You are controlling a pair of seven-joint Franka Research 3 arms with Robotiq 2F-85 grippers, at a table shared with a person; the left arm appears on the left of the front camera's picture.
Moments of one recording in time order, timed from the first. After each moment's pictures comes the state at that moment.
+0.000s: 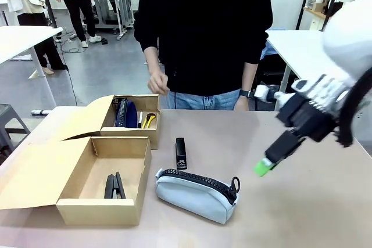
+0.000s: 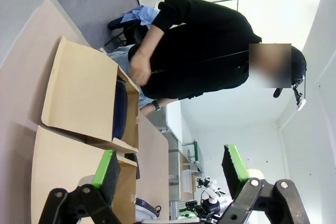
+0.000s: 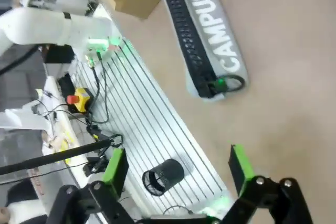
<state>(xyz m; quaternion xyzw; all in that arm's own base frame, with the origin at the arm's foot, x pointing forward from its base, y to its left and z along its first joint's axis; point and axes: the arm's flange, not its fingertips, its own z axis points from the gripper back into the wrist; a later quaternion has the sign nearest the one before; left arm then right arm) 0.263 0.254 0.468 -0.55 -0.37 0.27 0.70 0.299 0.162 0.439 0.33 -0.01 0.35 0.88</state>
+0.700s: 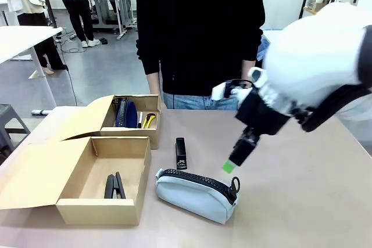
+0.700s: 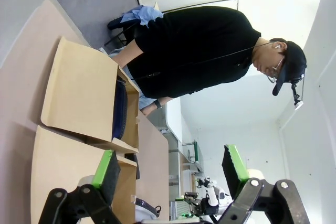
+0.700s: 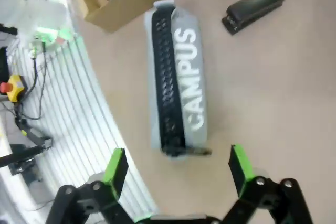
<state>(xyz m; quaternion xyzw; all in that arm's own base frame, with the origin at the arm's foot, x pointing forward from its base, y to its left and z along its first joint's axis) 0.263 0.254 0.468 -0.55 -0.37 0.27 0.70 0.312 0.270 0.438 0.17 -0.11 0.51 0.84</state>
